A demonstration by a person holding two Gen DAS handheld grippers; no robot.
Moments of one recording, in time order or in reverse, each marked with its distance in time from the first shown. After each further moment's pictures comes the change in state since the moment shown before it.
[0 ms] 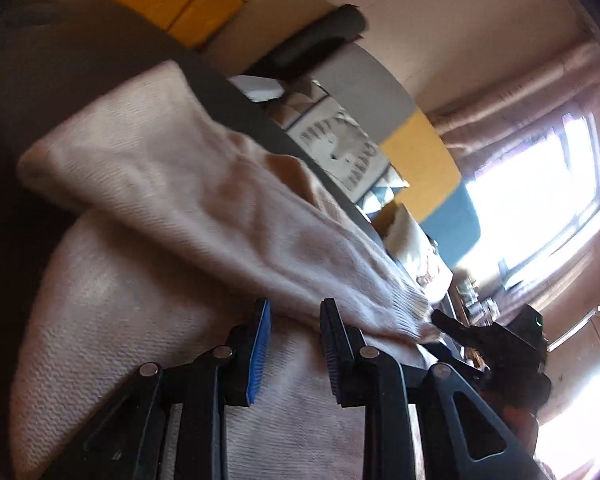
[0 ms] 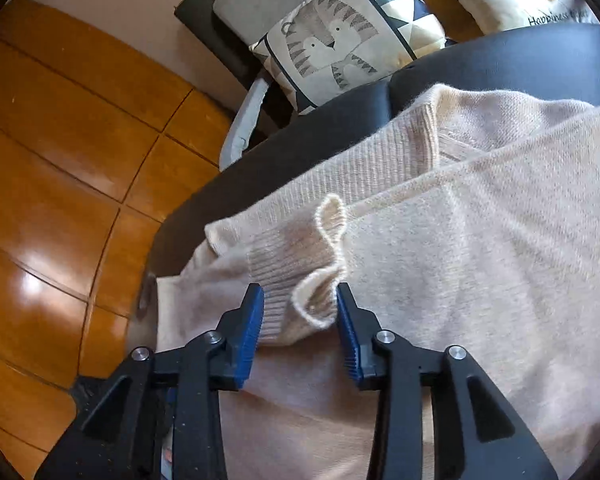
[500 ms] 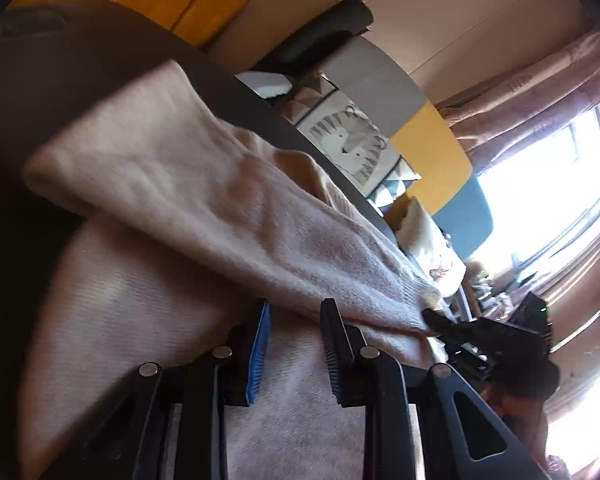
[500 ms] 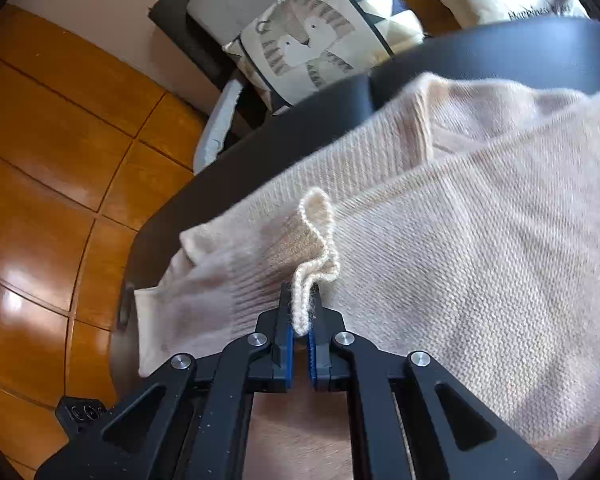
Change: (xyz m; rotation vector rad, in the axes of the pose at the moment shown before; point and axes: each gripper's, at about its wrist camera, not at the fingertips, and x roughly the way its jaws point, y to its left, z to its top) left arm -0.006 -0.006 0.003 0.020 0.011 0.081; right arm 0.016 0.004 0.009 0.003 0.010 -0.114
